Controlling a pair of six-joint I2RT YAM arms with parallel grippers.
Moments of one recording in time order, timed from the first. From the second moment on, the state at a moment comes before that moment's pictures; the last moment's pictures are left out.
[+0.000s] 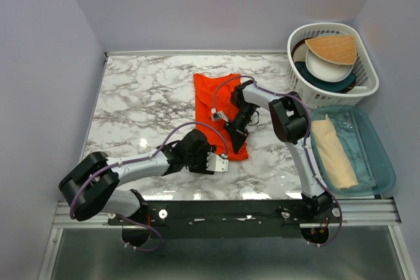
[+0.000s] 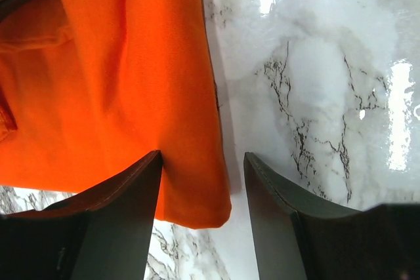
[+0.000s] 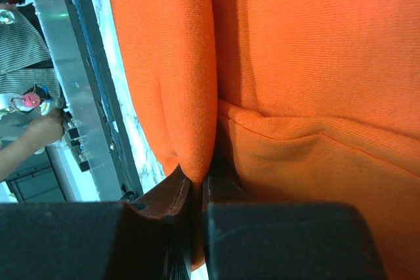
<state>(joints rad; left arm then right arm) -0.87 1.33 0.55 -0.09 0.19 0.84 0.51 2.45 1.85 -1.48 -0.82 -0.94</state>
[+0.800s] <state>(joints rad) -0.84 1.48 0.72 -0.25 0.29 0.84 0.41 2.24 1.68 -1.39 -0.82 -0.90</state>
